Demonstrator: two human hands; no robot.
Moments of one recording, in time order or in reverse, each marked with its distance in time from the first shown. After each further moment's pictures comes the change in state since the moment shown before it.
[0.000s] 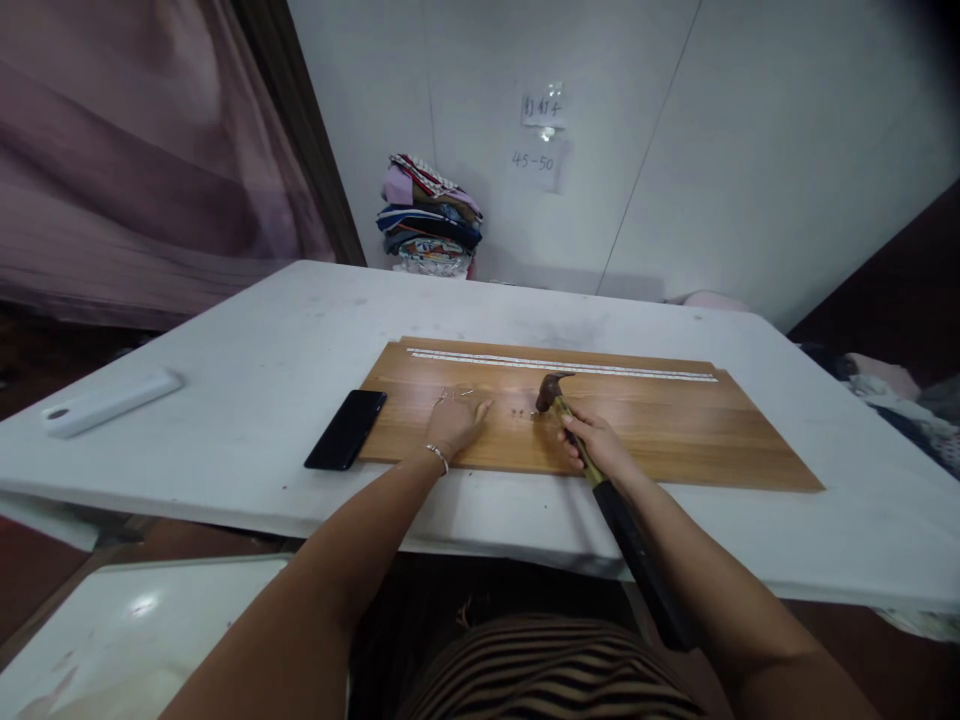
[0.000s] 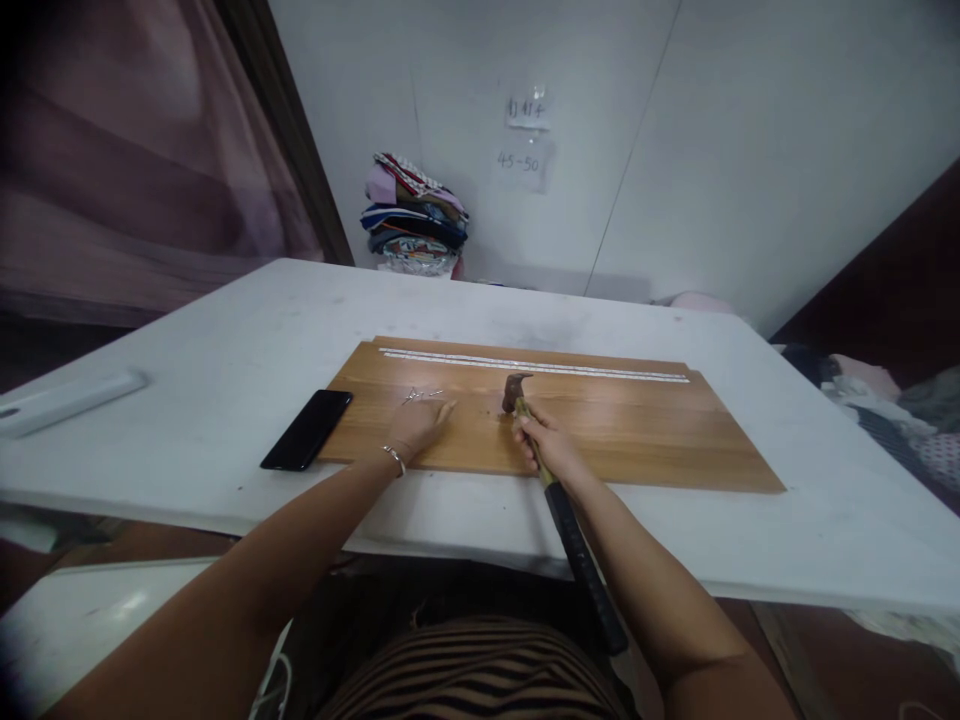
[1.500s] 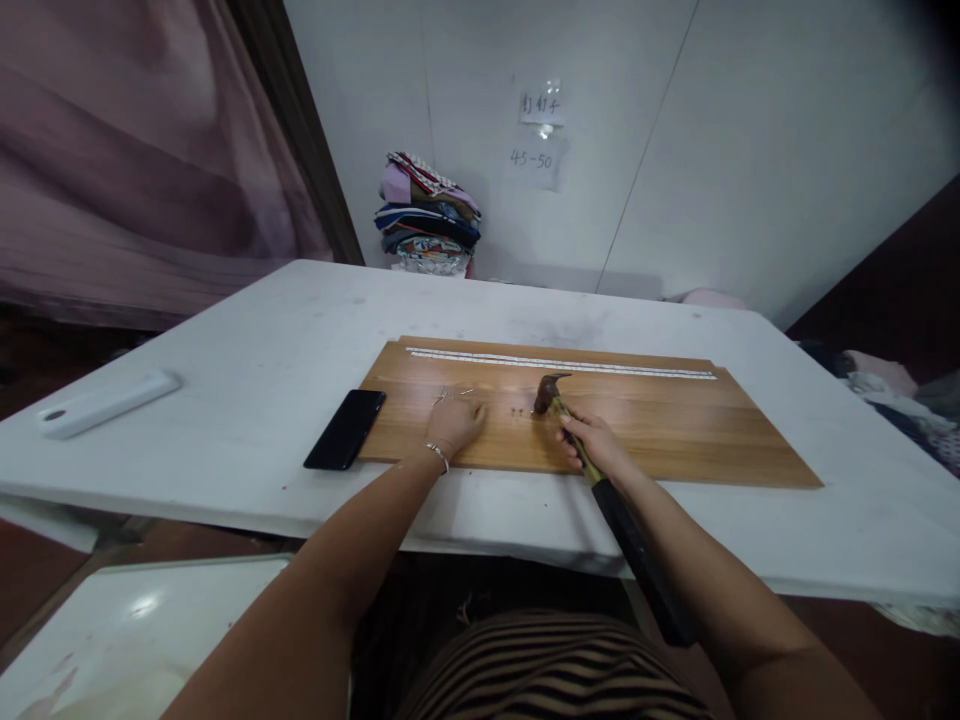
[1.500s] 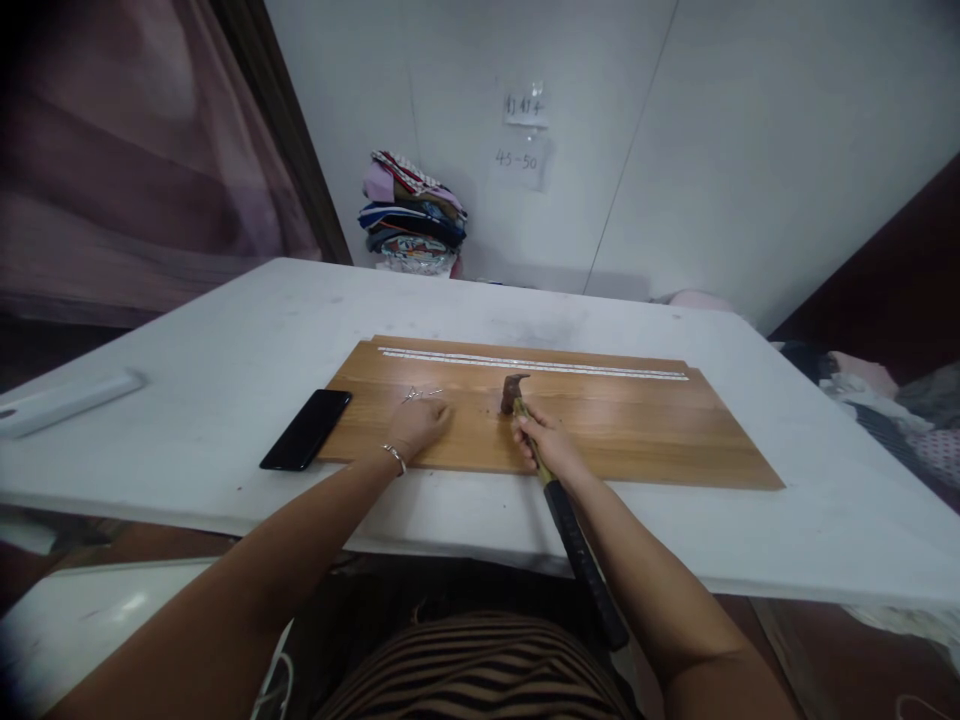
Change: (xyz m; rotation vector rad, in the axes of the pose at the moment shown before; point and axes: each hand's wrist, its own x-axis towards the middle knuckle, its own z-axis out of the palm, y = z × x) left_hand -0.001 0.002 -0.003 0.014 -0.027 0.004; right_hand 0.000 0.000 0.001 0.012 -0.015 0.026
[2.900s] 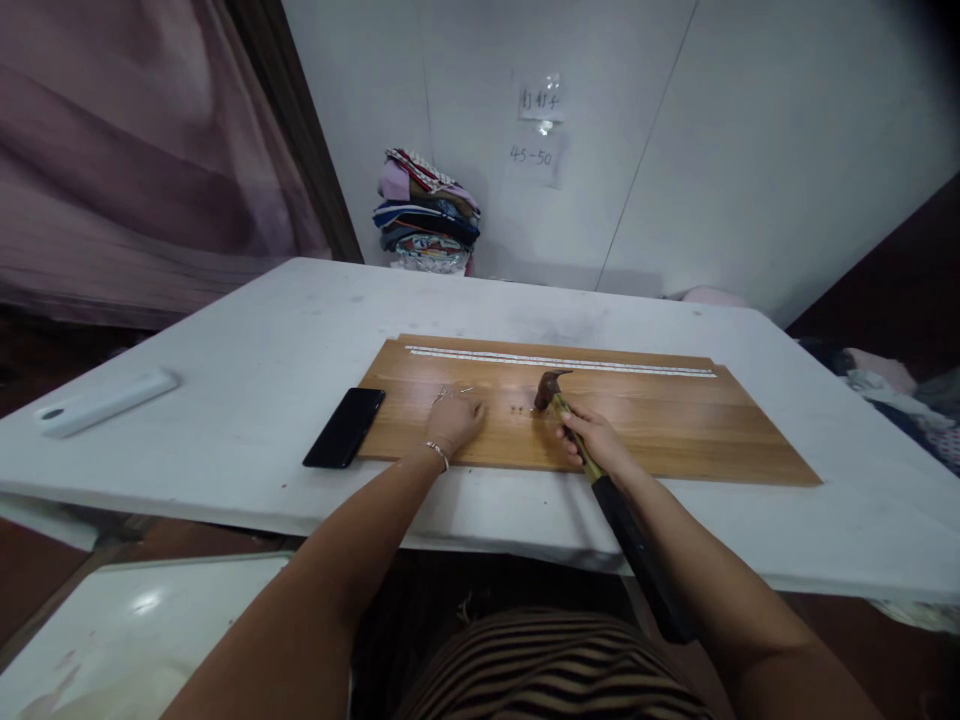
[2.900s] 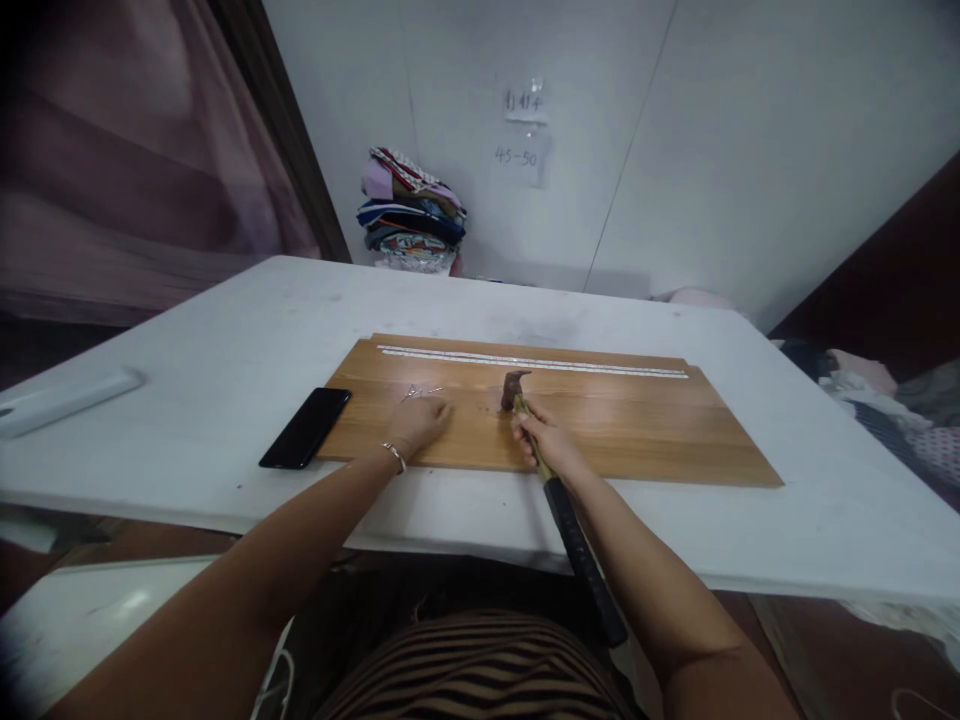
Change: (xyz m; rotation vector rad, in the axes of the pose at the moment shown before) left_hand 0.000 0.000 0.000 -0.004 -0.002 -0.009; right_hand -0.001 -0.001 0.000 0.009 0.005 -0.002
